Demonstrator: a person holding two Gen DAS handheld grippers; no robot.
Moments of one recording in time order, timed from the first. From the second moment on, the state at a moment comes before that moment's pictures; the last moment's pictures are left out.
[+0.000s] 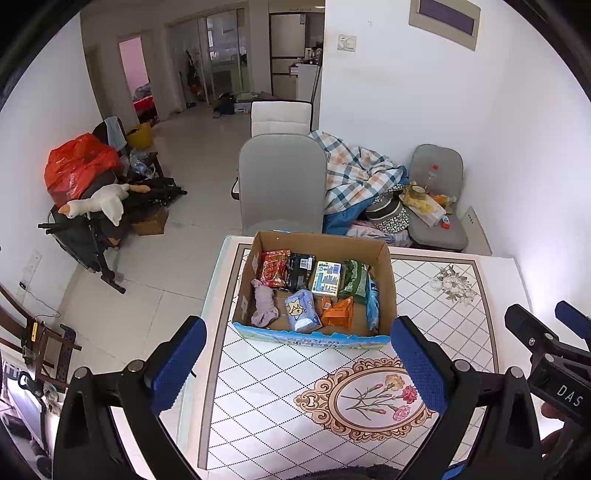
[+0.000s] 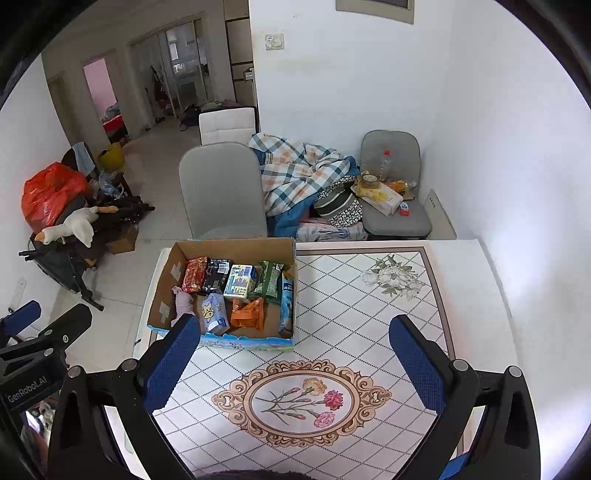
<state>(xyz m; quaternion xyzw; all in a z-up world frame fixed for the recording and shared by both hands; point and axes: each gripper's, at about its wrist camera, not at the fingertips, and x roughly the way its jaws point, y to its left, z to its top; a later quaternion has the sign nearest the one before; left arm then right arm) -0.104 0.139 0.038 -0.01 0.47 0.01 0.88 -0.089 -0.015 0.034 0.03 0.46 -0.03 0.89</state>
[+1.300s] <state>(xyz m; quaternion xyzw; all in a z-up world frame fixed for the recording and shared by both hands) -0.105 0.135 0.041 -0.01 0.46 0.01 0.89 -0.096 -0.017 0.033 0.02 0.45 -0.05 0.89</state>
